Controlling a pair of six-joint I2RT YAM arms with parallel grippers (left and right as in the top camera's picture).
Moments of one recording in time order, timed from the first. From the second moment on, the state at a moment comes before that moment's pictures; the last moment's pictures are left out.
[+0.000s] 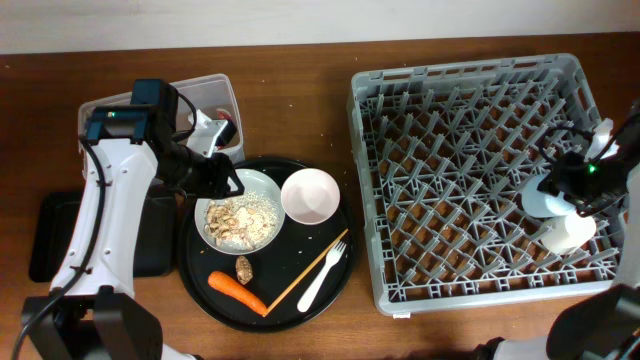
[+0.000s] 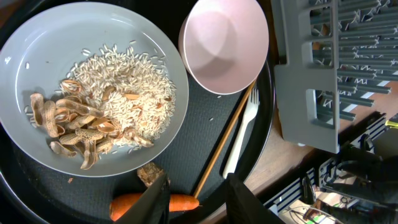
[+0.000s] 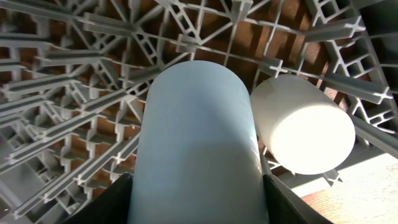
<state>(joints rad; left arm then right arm) -0.01 1.69 1.56 -1.38 0.48 0.22 -0.52 1.62 1.49 -1.29 -0.13 0.00</state>
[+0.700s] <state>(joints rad) -0.01 1.69 1.56 -1.37 0.48 0.21 -0.46 1.67 1.49 -1.45 -0.47 -0.06</state>
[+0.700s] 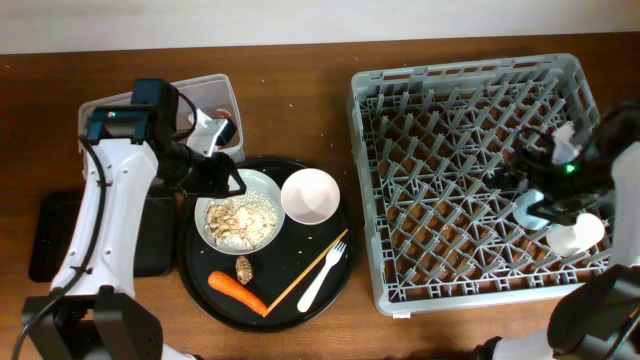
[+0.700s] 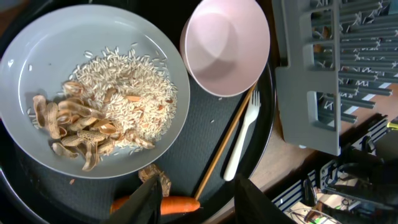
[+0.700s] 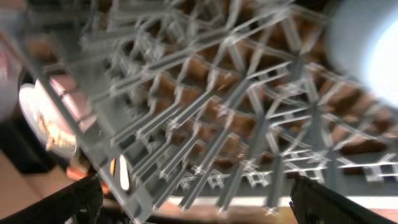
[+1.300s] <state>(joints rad) 0.03 1.69 1.56 -1.50 -0.13 -0.33 0.67 1.73 1.50 -1.03 -0.03 0.37</state>
